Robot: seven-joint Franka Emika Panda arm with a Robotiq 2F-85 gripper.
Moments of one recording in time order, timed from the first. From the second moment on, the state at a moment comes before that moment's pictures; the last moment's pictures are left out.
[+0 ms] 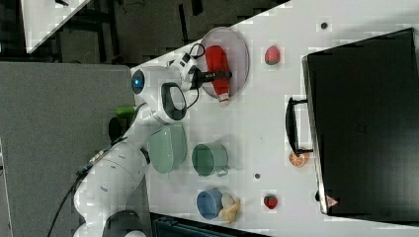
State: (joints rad) arm -0.04 0.82 0.17 -1.65 -0.16 1.00 -0.55
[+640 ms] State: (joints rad) arm -0.04 0.76 0.17 -1.60 -0.15 0.80 -0.55
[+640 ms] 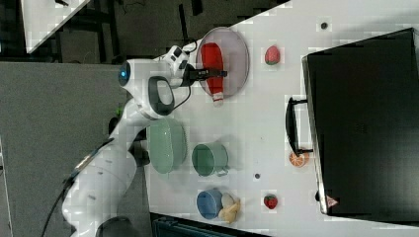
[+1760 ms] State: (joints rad) arm -0.19 0.11 0.11 -2.02 0.01 0.69 -0.54
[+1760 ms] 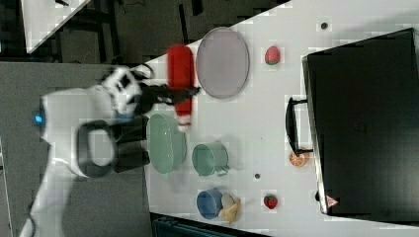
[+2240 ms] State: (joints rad) arm -0.18 0.17 0.10 -2.39 0.01 0.85 -0.54
